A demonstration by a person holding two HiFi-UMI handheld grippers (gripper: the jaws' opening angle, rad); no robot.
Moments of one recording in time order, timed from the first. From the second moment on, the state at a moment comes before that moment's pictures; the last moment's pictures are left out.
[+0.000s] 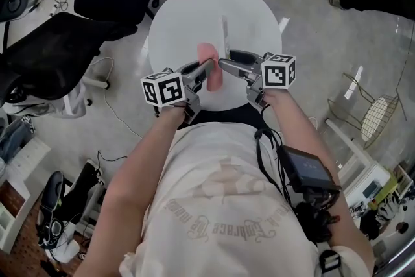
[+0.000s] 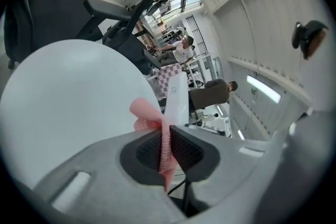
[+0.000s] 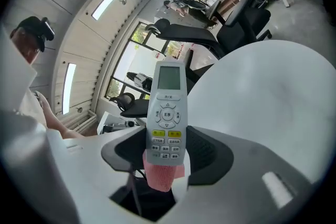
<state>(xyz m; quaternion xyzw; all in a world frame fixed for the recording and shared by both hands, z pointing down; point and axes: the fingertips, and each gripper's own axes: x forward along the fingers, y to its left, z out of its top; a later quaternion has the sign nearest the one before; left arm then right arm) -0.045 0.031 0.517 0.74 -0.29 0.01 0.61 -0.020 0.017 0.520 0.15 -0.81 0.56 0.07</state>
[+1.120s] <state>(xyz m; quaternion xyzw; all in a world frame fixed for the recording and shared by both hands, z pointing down) -0.035 -0.009 0.456 0.71 -0.21 -0.17 0.66 -0.029 0.049 0.479 0.05 -0.82 0.58 -0.02</state>
